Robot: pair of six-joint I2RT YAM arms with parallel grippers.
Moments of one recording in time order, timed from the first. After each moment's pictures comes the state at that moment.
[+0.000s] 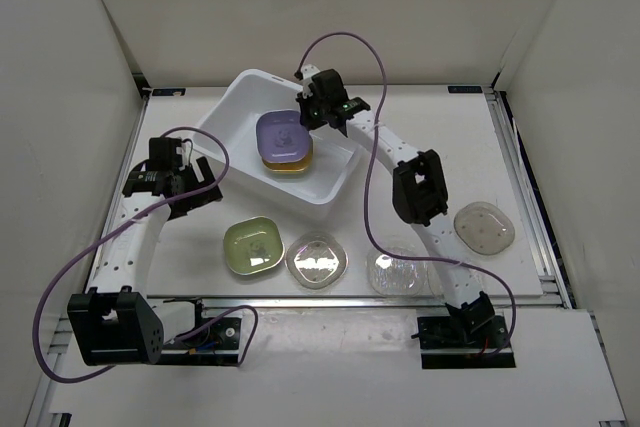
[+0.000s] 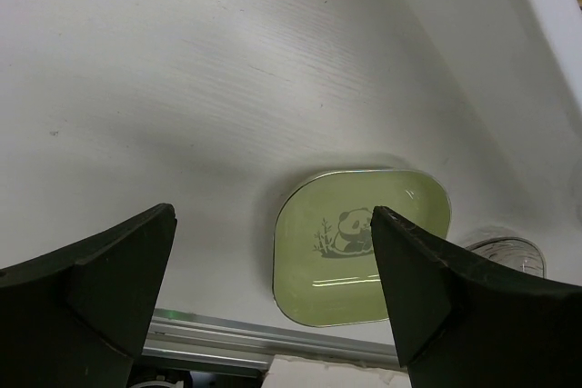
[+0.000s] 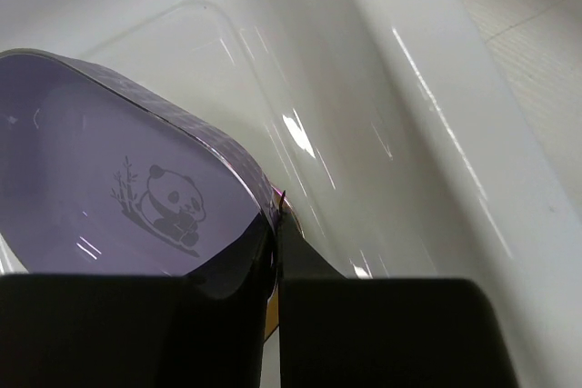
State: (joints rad) left arm 0.03 1.18 1.00 -0.83 -0.02 -0.36; right arm 0.60 2.51 2.35 -0.43 -0.16 0.05
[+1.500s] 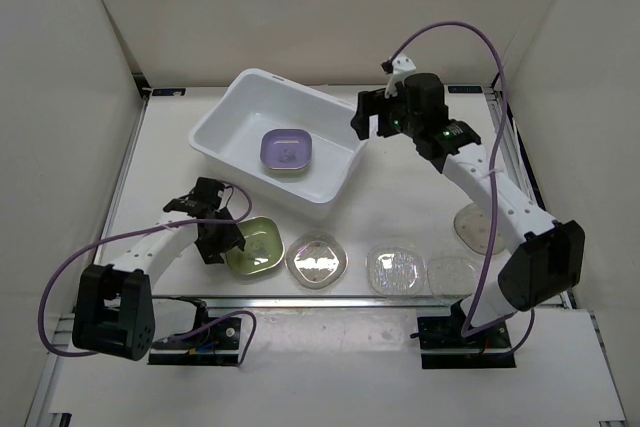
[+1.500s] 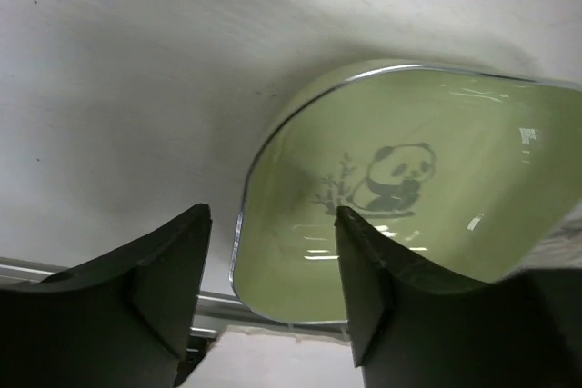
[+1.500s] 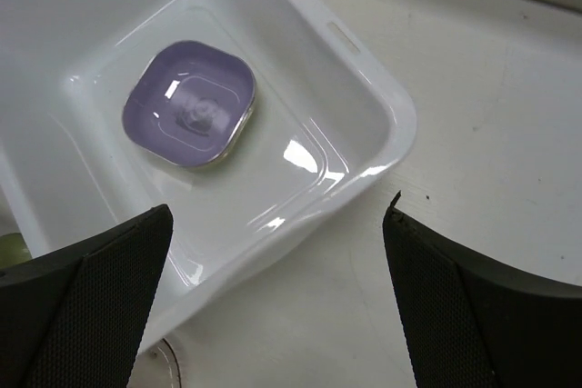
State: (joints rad) left arm -0.20 1.22 0.67 -0.76 0.00 -0.70; right arm 0.48 1.51 1.43 -0.32 -0.11 0.12
